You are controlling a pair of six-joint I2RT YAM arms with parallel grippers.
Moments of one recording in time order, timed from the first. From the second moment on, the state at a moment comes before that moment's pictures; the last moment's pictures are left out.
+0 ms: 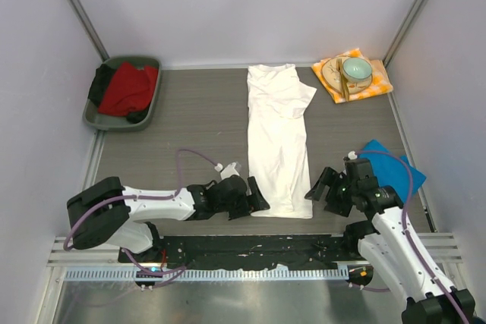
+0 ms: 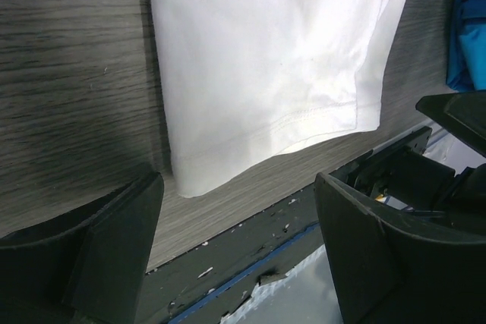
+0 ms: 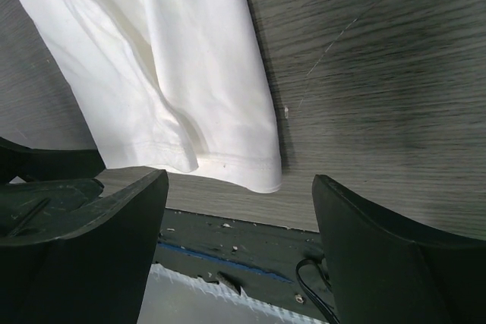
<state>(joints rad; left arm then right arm) -1.15 1.39 0.57 0.01 -0.09 -1.30 0.21 0.63 0.44 -0.85 -0.27 0.70</state>
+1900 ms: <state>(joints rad) -1.13 1.47 0.40 0.37 -0.03 -1.41 0.49 0.83 0.31 -0.58 -0.22 0.89</state>
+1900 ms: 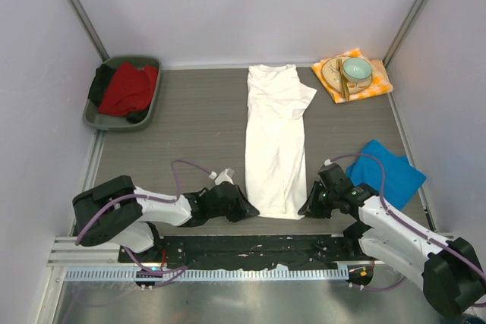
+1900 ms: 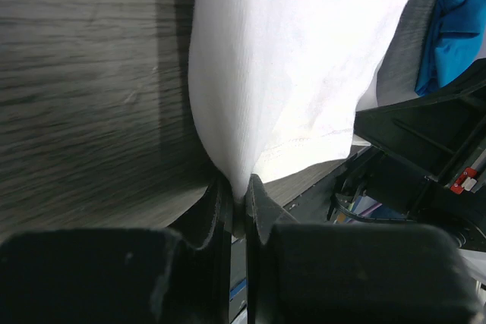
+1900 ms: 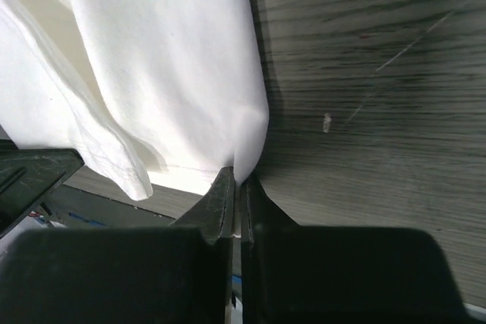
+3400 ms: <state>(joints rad) -1.07 1.19 0.71 -0.22 -0.22 -1.19 0.82 0.80 0.68 -0.69 0.12 1.00</state>
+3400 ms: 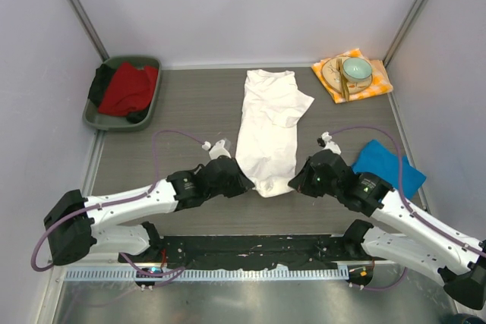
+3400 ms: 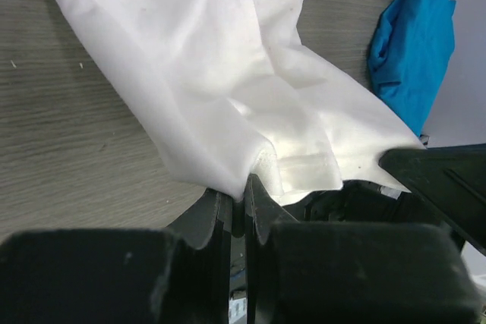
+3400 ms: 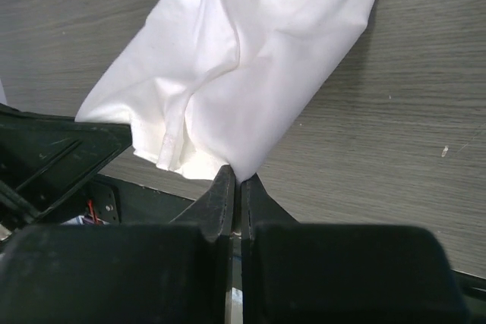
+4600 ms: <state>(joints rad) -0.72 1.58 1.04 -0.15 -0.01 -1.07 0.50 1.23 0.87 -0.44 0.29 0.75</state>
